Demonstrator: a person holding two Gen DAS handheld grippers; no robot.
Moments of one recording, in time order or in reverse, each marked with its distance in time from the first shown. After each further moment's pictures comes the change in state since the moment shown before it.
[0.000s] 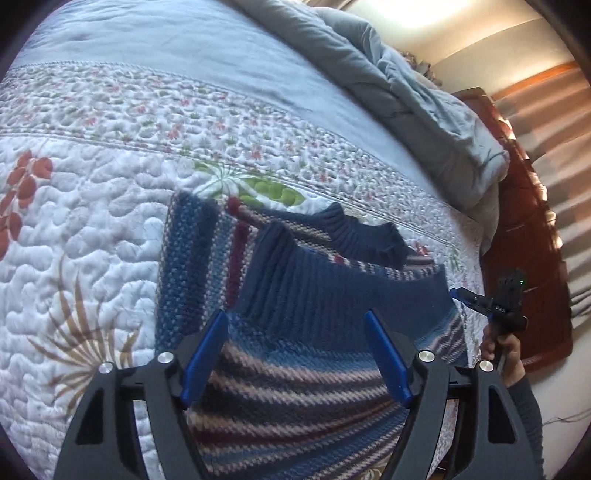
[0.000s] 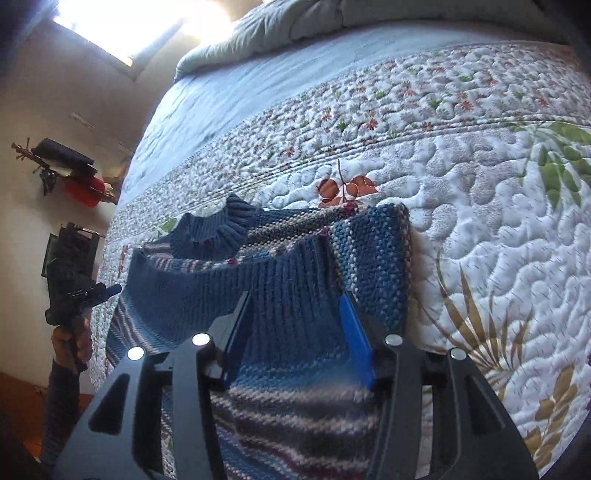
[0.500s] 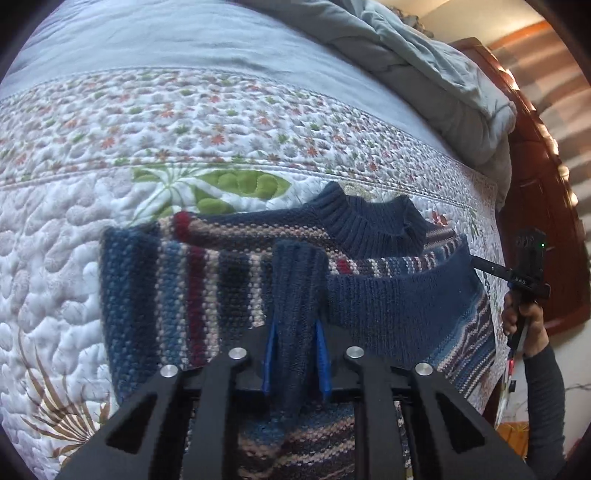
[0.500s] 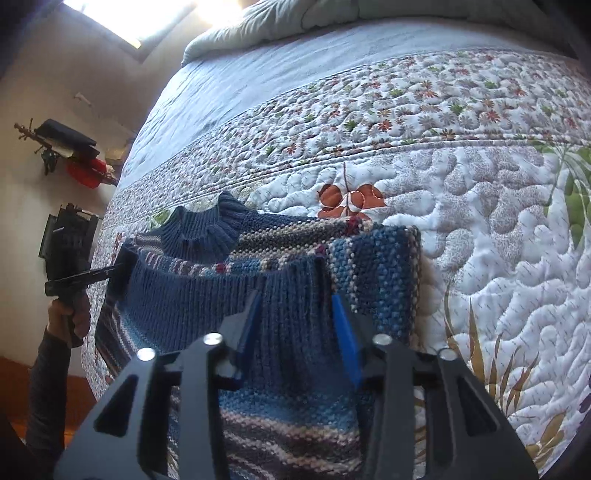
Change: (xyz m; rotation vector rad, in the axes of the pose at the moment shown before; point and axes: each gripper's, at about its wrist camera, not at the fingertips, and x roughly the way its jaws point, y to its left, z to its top) left arm 0.054 -0.011 0.024 0.142 0.134 0.045; right arm 0.015 0.001 0.014 -0.085 0.036 -0.004
